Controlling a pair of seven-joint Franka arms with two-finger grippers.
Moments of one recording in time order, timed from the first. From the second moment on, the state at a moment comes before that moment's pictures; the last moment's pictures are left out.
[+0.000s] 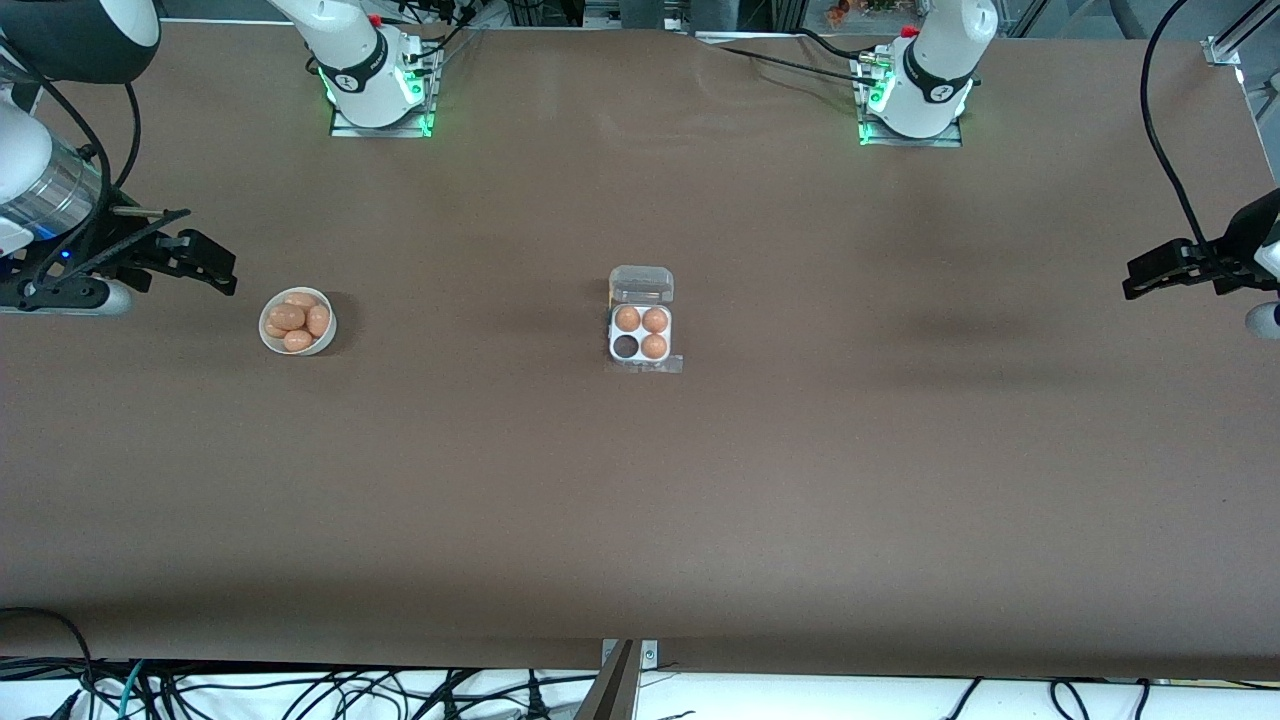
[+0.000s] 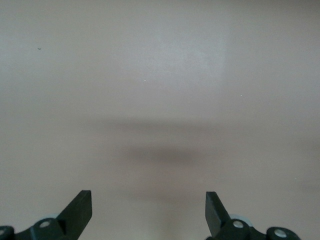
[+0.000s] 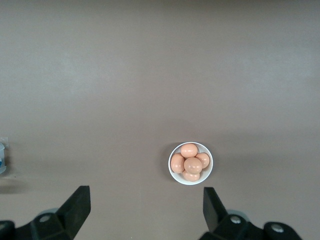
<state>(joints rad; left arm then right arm) 0.00 0.15 0.06 -1.45 0.03 1.52 -0.02 -0.02 0.07 0.11 -1.62 -0.04 1.70 0.12</state>
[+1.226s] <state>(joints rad) 0.00 0.15 0.06 -1.45 0.03 1.52 -0.02 -0.03 0.25 0.05 -1.69 -0.06 1.77 0.04</state>
